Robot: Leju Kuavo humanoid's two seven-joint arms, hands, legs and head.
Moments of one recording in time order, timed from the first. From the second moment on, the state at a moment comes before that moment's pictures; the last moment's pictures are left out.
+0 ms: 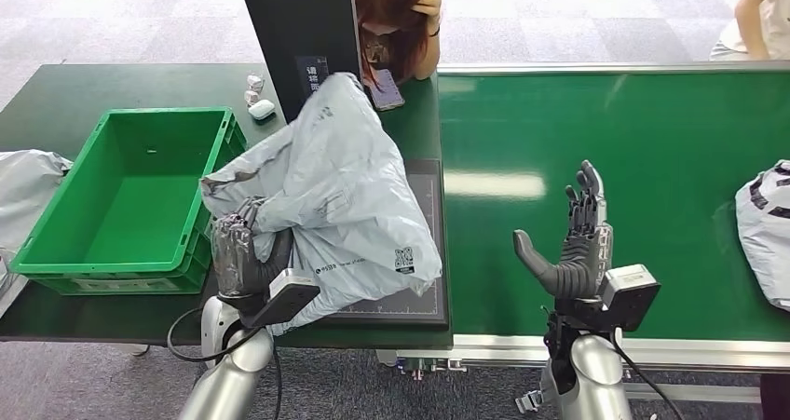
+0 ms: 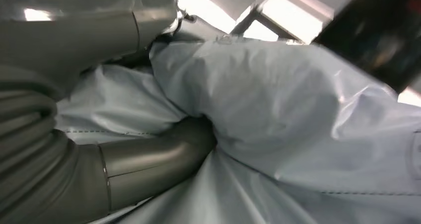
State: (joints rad) left arm -0.21 -0.19 -0.14 -1.31 -0.80 0.70 -0.69; right arm -0.15 0.11 -0.03 -1.45 0.16 -0.06 -0.62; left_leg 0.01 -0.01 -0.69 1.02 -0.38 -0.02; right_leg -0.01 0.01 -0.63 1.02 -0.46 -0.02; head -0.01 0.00
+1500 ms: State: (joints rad) left arm -0.52 0.11 0.33 -1.04 -1.56 0.70 0.23; right arm -0.12 0.11 -0.01 -1.49 0.14 -0.10 -0.62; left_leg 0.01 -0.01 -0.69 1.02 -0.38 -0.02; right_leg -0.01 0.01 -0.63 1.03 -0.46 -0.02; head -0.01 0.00
